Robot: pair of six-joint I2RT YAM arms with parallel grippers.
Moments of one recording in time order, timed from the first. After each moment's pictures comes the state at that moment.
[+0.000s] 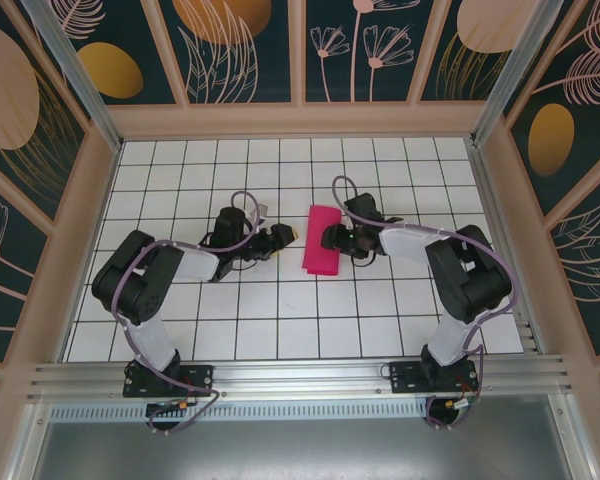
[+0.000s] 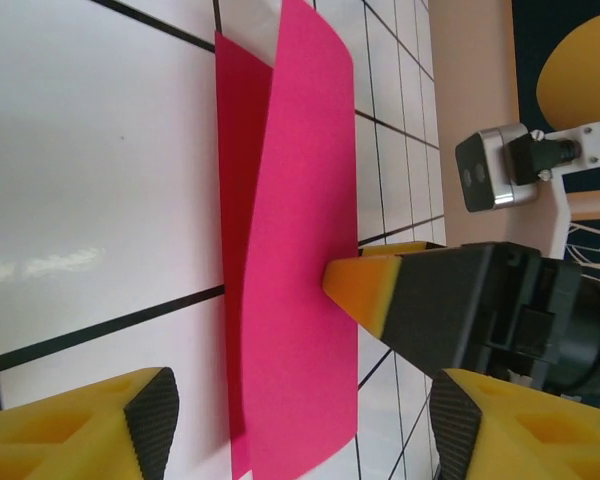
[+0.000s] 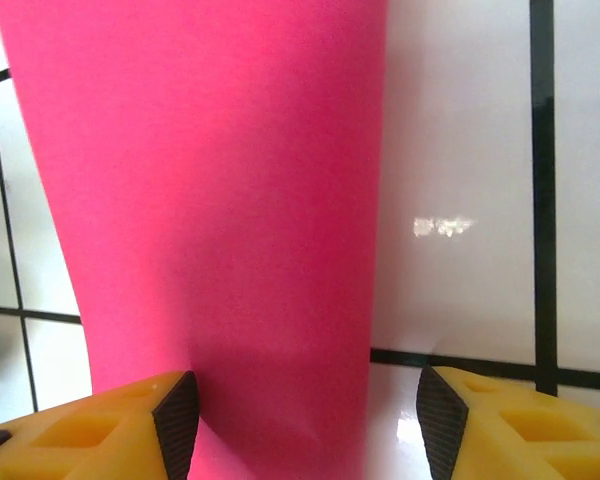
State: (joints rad) left arm -0.47 1.81 0.69 0.61 0.63 -0.97; right arm 0.49 1.74 0.91 -0.18 -0.23 0.65
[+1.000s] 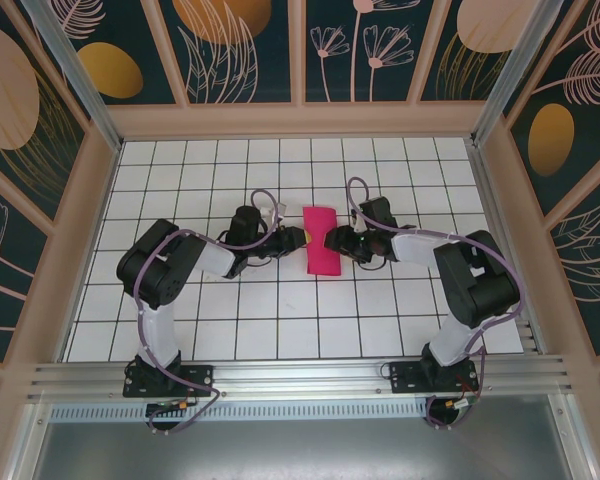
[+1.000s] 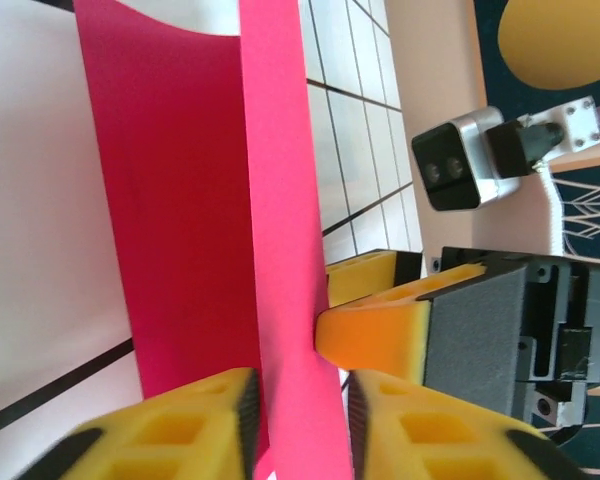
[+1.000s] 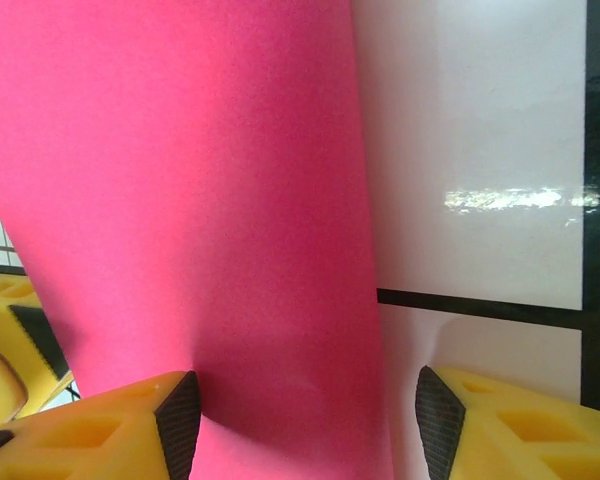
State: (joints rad) left arm -0.53 1.96 0.78 0.76 0.69 -0.98; right arm 0.42 1.69 0.81 -0.05 -0.45 0.70
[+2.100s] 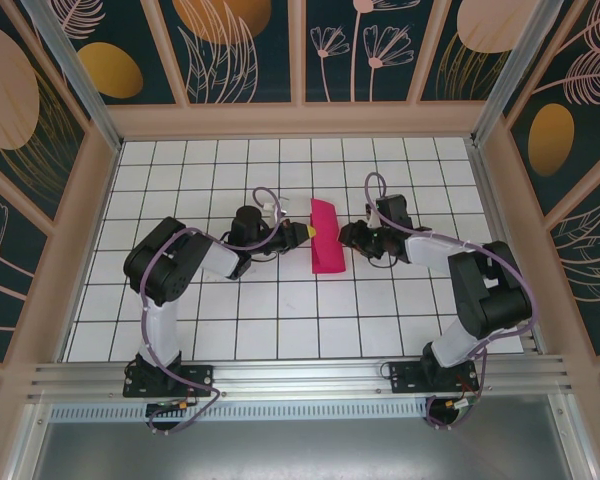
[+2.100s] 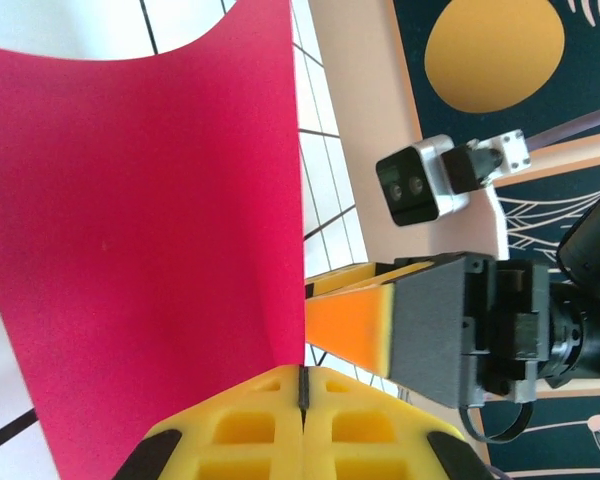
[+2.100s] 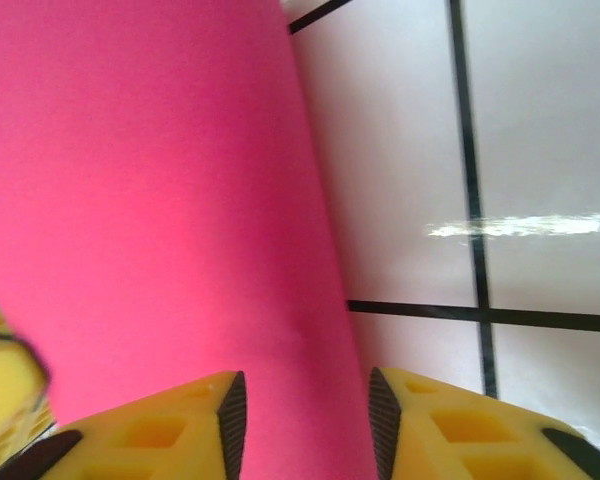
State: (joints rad) left arm -0.55 2.00 0.80 0.94 0.69 -1.08; right arm 0.34 1.60 0.76 -0.04 -0.46 0.71
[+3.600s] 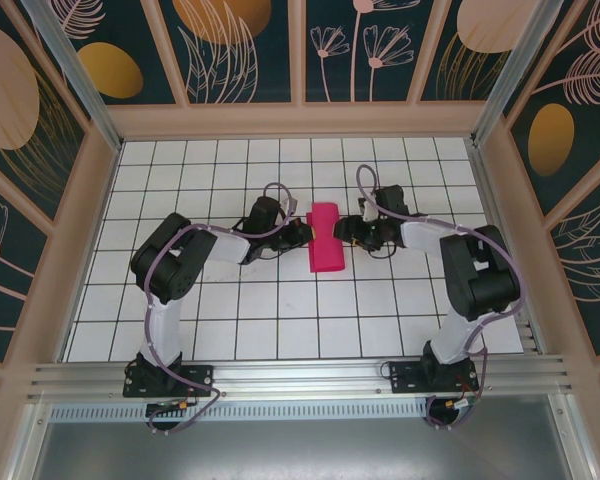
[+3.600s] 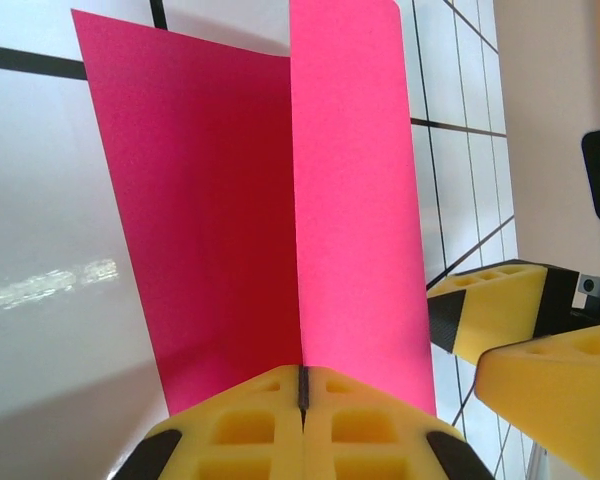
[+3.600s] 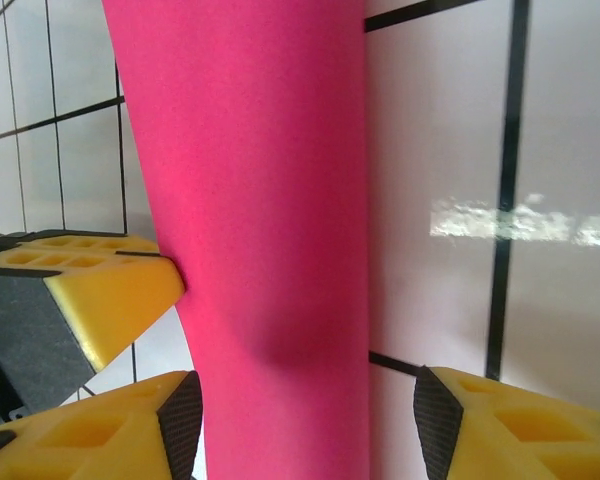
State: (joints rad) left arm -0.58 2.04 0.99 0.45 0.51 -0.89; right arm 0.32 1.74 0.92 -0.15 -0.55 0.51
